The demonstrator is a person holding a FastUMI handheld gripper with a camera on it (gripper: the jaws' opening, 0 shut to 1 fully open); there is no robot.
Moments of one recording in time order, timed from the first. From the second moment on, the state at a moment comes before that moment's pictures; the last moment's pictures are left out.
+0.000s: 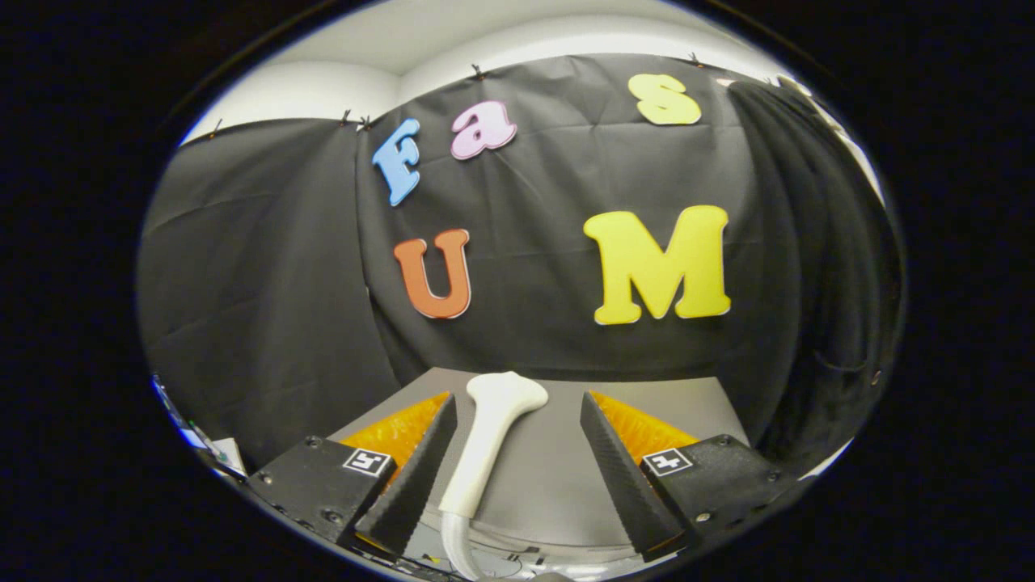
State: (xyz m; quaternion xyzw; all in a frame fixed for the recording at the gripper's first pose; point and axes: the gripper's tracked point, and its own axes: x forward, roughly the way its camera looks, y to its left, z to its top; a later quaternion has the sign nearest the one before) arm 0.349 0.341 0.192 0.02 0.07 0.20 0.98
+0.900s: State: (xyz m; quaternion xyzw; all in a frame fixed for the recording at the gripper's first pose) arm 0.407 0.406 0.085 0.02 0.26 0.15 0.95
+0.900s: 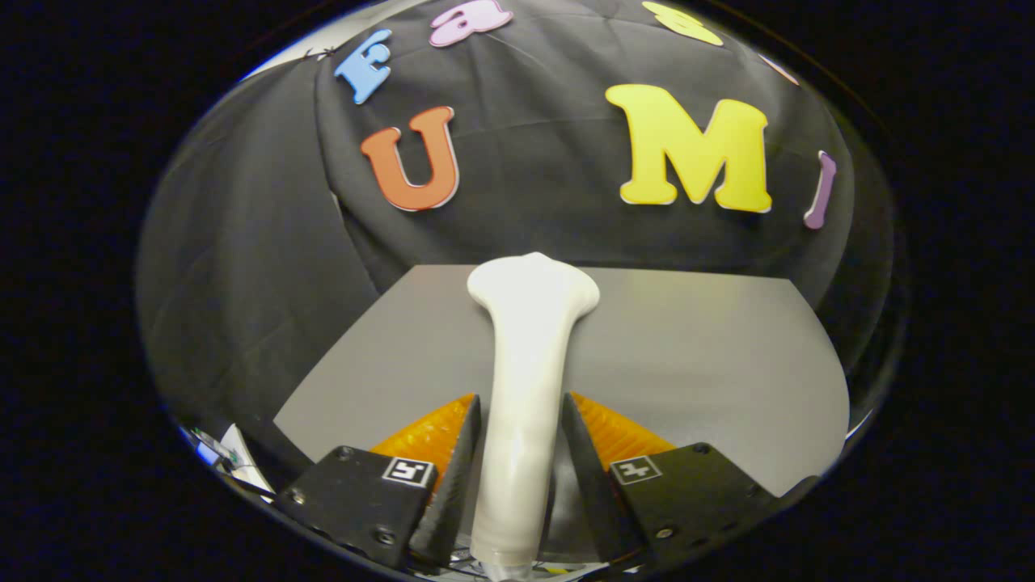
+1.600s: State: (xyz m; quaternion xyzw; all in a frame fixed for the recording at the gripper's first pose) arm 0.356 0.368 0.148 0.06 0.19 0.17 0.97
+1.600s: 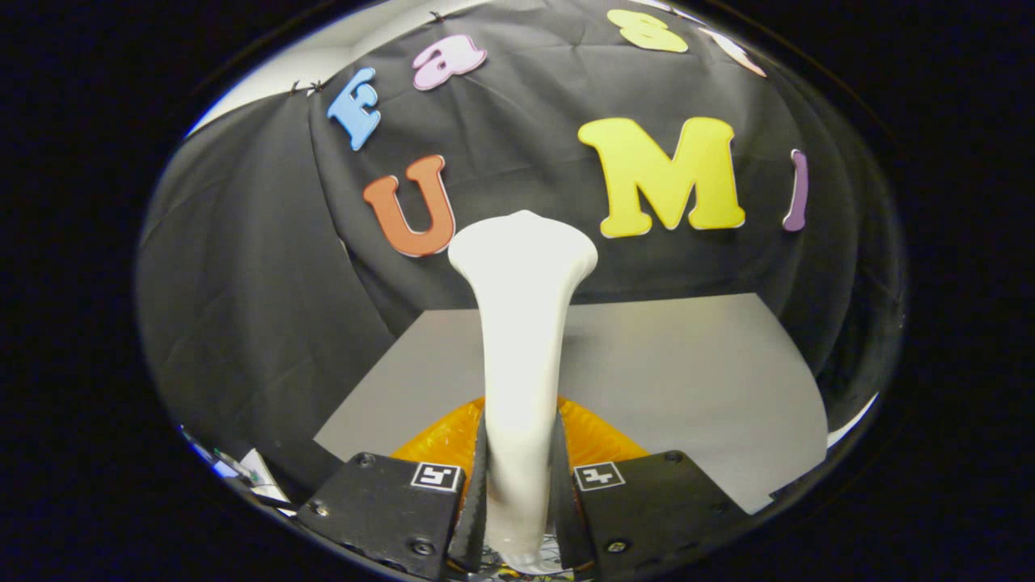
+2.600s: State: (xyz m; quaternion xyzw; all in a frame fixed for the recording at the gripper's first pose) arm 0.155 0.128 0.372 0.08 -0.09 0.02 0.99
